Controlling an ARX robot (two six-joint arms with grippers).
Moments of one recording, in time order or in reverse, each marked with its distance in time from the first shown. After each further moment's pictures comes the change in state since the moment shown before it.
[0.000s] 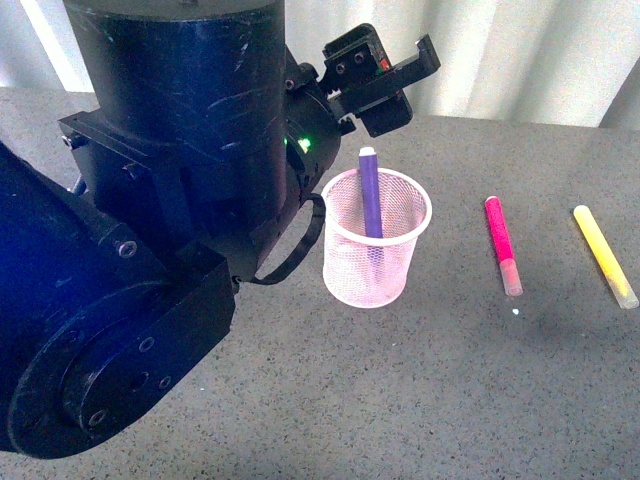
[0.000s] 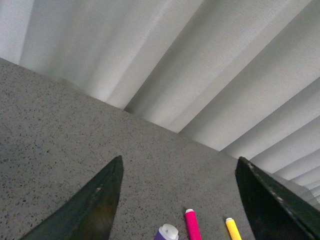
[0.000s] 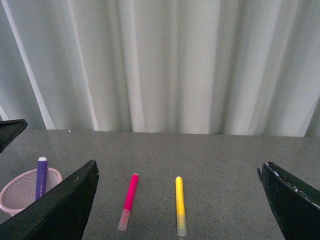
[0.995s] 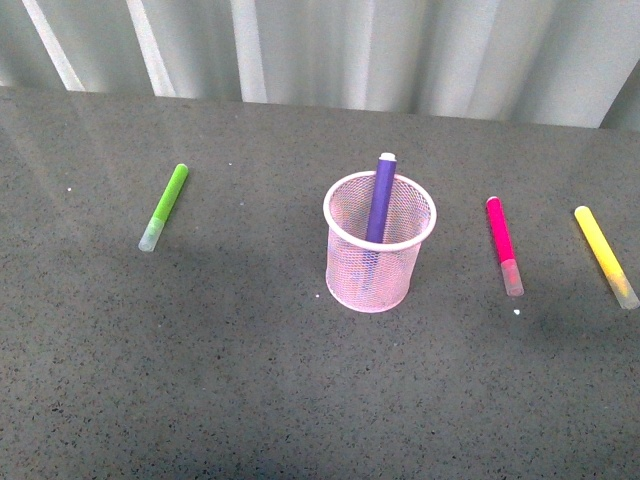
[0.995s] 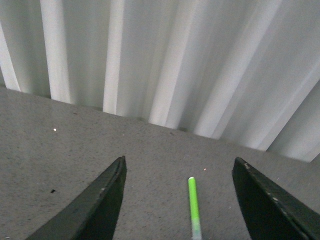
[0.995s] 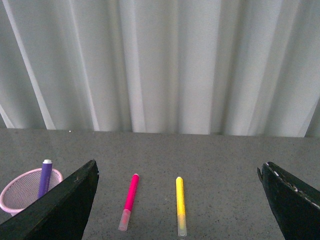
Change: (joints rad) left arm 0.943 -1.082 -0.599 -0.507 0.638 0.466; right arm 0.000 0.000 0.000 0.000 0.000 0.000
